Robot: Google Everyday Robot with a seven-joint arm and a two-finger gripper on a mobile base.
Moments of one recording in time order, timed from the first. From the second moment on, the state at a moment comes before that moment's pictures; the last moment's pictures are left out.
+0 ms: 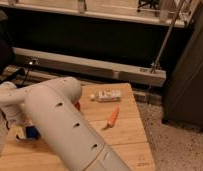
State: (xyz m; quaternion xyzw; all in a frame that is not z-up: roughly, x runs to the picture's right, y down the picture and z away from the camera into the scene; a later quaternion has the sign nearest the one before) arm -0.427 0.223 0.810 -0.44 0.03 -0.04 0.90
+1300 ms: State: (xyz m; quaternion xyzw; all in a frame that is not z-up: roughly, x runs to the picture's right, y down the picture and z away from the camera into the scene) arm -0.489 0.195 0.865 -0.41 0.01 -0.05 0.91
